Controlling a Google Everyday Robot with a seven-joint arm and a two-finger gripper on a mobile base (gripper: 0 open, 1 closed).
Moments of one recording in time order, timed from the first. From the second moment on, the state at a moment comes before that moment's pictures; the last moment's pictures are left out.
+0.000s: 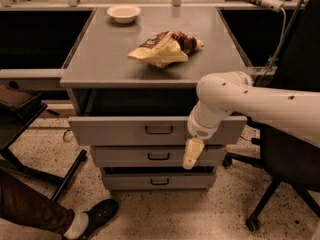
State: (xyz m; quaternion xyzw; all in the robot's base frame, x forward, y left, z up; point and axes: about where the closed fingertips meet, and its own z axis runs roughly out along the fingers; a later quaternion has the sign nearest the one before) arm 0.567 -0.103 0.646 -0.63 0.76 0.04 0.13
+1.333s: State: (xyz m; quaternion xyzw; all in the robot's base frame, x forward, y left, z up) arm 0.548 -0.098 0.651 -0.63 0.77 0.06 0.10
